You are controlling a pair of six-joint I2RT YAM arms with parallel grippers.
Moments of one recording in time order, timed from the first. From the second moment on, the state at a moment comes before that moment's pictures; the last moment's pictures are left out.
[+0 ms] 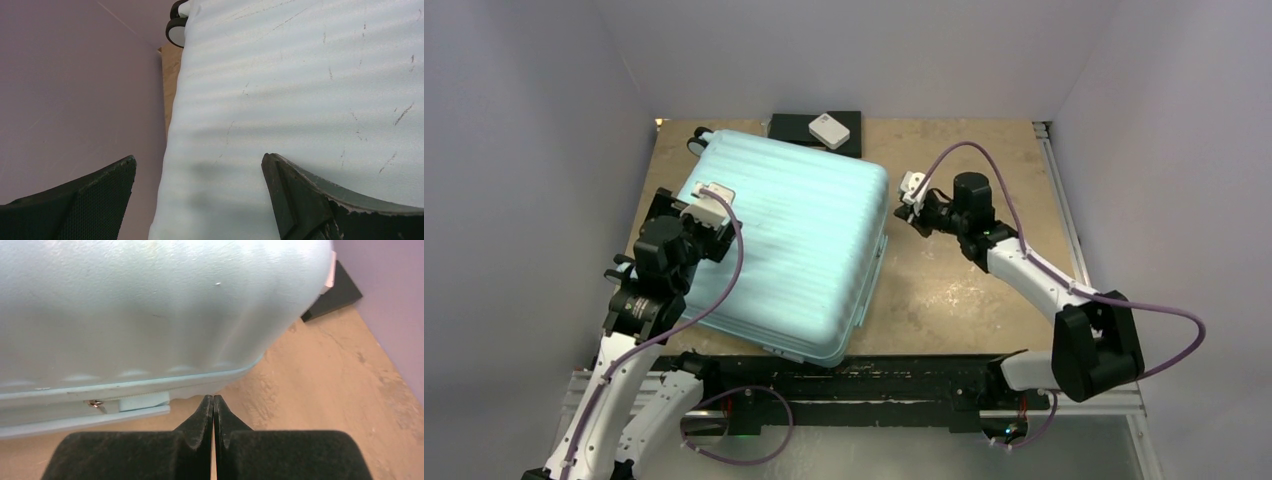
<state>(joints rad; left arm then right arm) -0.27 0.68 0.86 -0.49 -0.28 0.47 0.35 1.33 0.83 0.10 -0.57 -0.54</state>
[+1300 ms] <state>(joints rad) -0.27 0.65 0.84 -0.49 -0.28 0.47 0.34 1.54 0.83 -0.03 -1.06 -0.71</state>
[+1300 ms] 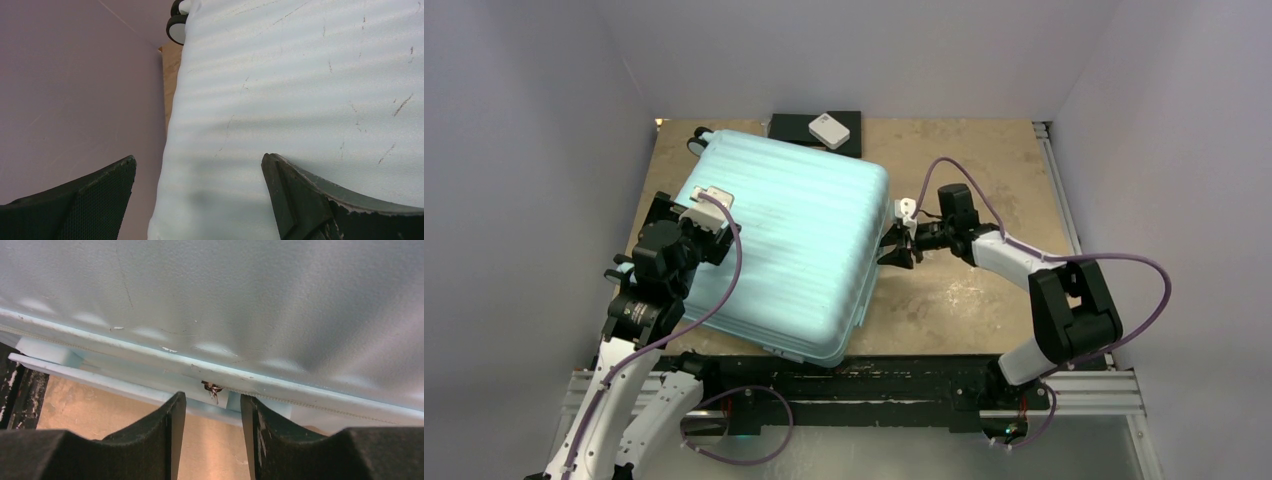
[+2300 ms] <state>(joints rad) -0.27 0.63 0.83 -0.48 -0.28 0.47 0.39 1.52 1.00 -0.35 -0.90 -0.60</state>
